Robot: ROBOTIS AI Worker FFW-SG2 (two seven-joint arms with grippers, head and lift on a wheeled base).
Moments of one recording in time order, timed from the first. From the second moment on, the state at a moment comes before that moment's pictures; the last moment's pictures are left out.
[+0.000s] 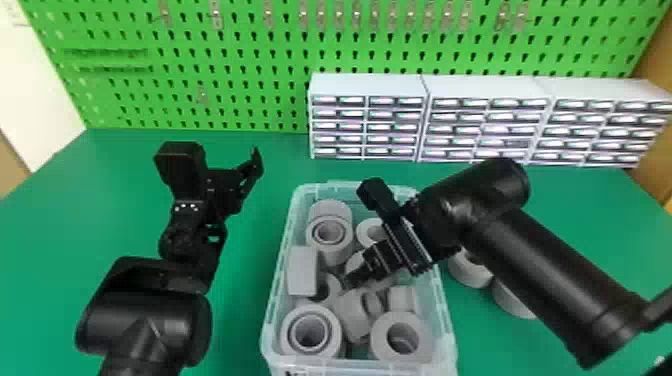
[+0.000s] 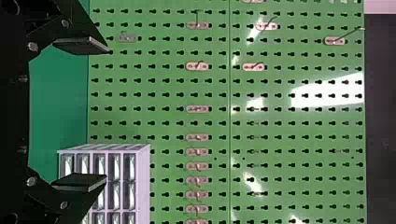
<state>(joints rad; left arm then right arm) -0.12 0.09 -0.09 -1.62 0.09 0.05 0.08 -0.78 -0.13 0.71 -1.07 -0.51 1.23 0.34</state>
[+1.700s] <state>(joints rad) -0.12 0.10 -0.10 -1.61 0.11 0.04 0.08 -0.81 -0.13 0.71 -1.14 -0.51 1.23 0.34</state>
